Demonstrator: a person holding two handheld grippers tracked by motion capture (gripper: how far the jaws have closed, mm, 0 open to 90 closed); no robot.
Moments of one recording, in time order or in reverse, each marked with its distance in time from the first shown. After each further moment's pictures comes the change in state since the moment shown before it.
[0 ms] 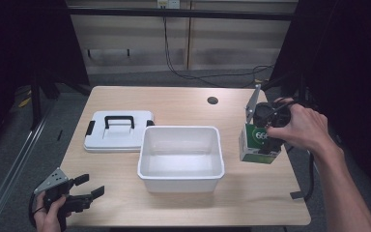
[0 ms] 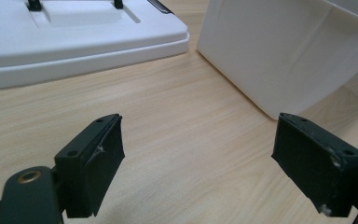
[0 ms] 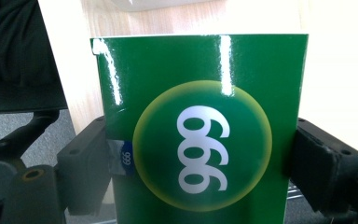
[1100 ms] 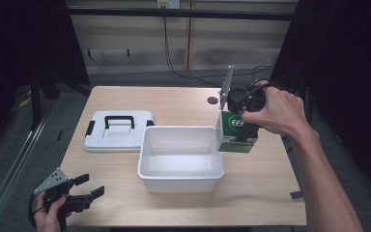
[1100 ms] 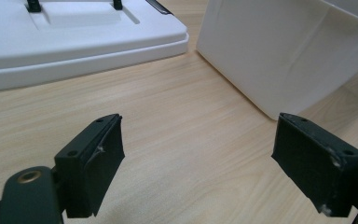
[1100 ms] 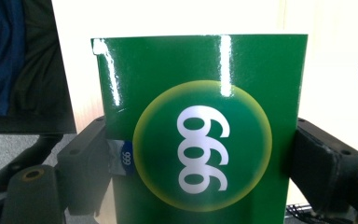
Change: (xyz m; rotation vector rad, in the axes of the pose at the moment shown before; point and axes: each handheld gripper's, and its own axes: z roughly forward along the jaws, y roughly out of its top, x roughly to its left) left arm 0.000 0.000 0.000 0.000 -0.001 0.006; right arm -0.003 0.068 -0.034 -0.047 0.006 -0.058
